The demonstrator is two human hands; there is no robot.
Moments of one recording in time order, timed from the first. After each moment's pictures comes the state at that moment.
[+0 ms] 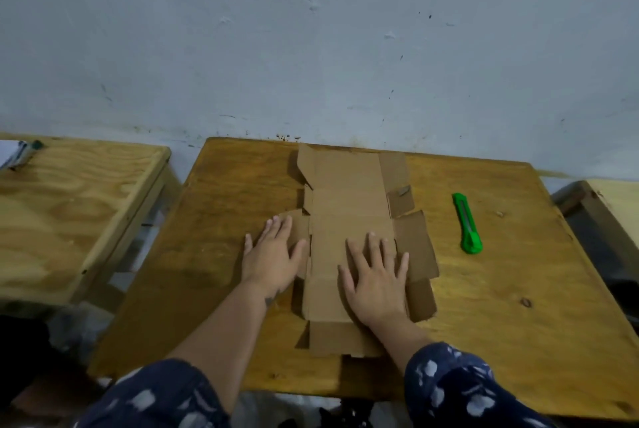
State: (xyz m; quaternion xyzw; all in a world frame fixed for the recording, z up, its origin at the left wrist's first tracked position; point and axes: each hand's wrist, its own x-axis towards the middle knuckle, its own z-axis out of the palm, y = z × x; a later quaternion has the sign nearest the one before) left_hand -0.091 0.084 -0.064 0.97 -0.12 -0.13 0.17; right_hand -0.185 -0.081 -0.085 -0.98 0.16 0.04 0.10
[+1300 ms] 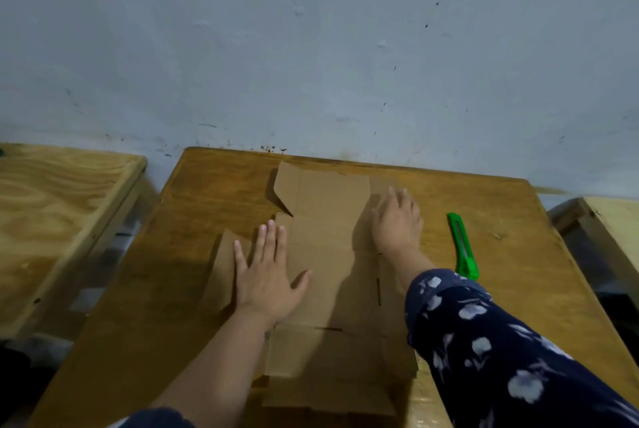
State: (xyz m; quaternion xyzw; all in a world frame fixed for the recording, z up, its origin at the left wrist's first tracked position) left_hand -0.081 0.054 -0.082 0.98 -0.17 -0.08 0.02; right_hand -0.068 -0.174 -0.057 -0.94 0.29 -0.03 0.16
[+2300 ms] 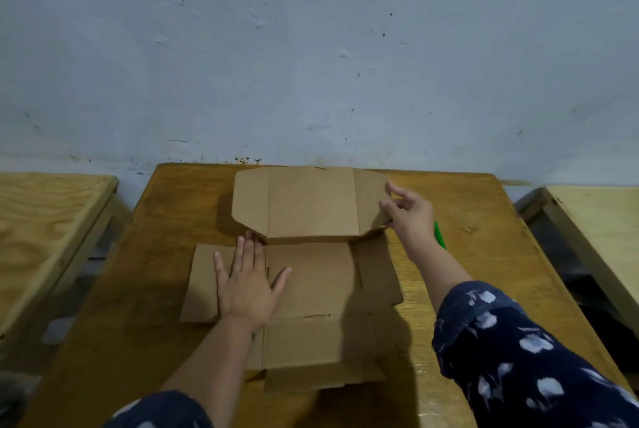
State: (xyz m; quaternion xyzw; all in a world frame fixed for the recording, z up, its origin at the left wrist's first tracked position) left_hand -0.072 0.043 -0.090 0.99 -0.15 -0.08 0.01; right_hand -0.094 -0.218 -0.022 -0.72 0.35 -0.18 0.57
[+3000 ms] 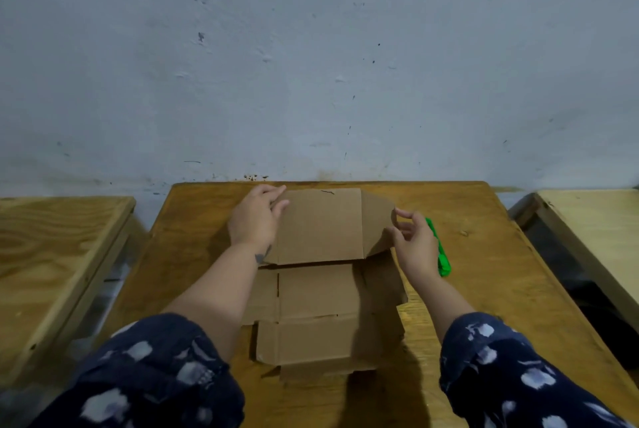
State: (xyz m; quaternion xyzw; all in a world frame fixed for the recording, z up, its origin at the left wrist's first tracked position) left_hand 0.000 0.028 -0.006 0.93 -0.18 0.09 0.32; right_hand -0.139 -0.189 -0.021 -0.78 0.35 -0.22 0.48
